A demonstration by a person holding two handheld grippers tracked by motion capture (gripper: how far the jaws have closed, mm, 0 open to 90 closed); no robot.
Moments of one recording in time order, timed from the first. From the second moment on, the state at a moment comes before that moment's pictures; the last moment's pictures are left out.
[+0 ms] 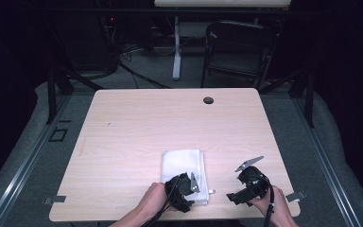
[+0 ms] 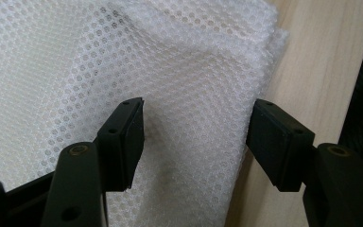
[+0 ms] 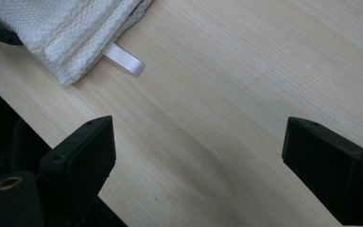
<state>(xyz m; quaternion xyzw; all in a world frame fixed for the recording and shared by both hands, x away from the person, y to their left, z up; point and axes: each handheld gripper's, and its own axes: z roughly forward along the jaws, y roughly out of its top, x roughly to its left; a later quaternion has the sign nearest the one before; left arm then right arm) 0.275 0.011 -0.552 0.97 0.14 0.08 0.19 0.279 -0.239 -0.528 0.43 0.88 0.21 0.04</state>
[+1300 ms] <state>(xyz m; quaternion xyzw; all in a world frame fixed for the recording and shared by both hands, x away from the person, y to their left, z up) 0.292 0.026 -0.548 0.96 0.14 0.02 0.24 0.271 -0.195 -0.528 0.35 0.91 0.23 0.05</state>
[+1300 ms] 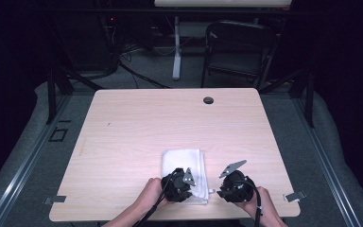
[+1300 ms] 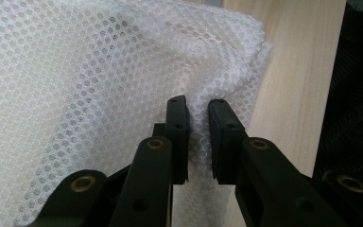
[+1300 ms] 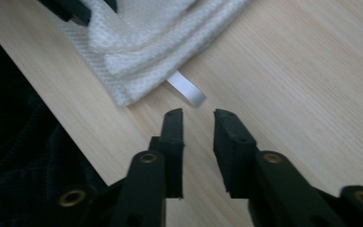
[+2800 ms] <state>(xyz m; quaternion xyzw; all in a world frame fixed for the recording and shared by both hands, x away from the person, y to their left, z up) 0.283 0.010 -0.551 0.95 0.14 0.03 0.28 0.285 -0.155 -0.552 0.33 0.91 0.23 0.01</state>
